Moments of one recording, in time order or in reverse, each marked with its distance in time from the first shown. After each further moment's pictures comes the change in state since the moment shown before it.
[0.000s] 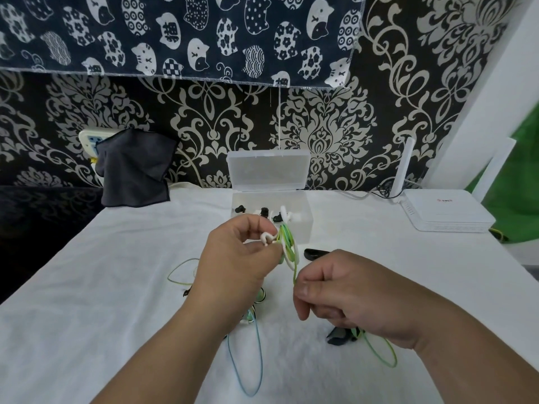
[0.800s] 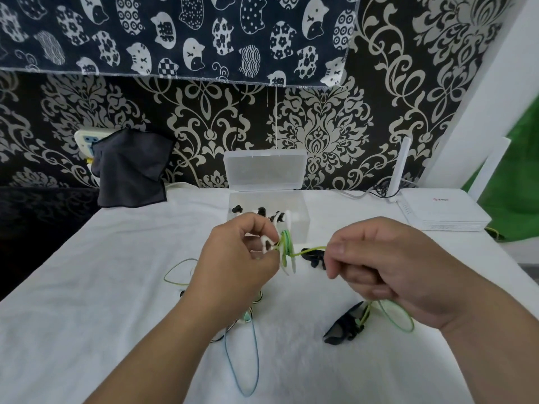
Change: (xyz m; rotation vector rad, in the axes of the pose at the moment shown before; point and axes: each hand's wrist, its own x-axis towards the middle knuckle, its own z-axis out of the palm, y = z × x) left_hand 0.000 0.005 -0.004 0.280 -0.047 0.070; right_hand -0.019 -0.008 -0.029 0.211 0.169 -0.131
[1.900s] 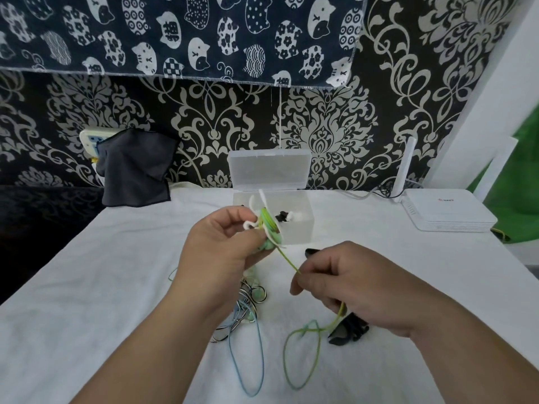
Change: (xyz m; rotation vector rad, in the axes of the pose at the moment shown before) left_hand 0.010 -0.005 -0.007 -0.665 0.075 -0.152; right_hand 0.020 0.026 0.020 -0.337 -0.022 0.046
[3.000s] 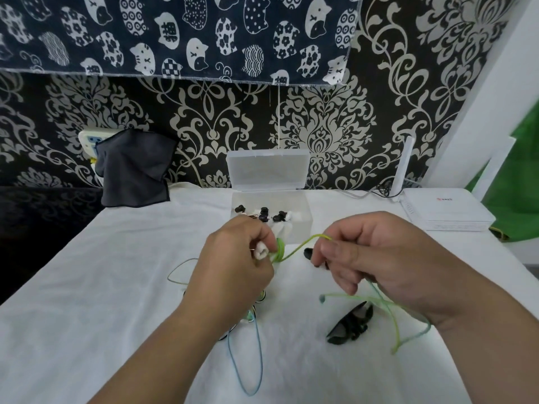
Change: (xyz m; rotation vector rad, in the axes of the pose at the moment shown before) left_hand -0.007 -0.009 -0.003 1.050 -0.025 0.403; right_hand -0.011 -0.010 -0.023 0.322 0.038 -0.239
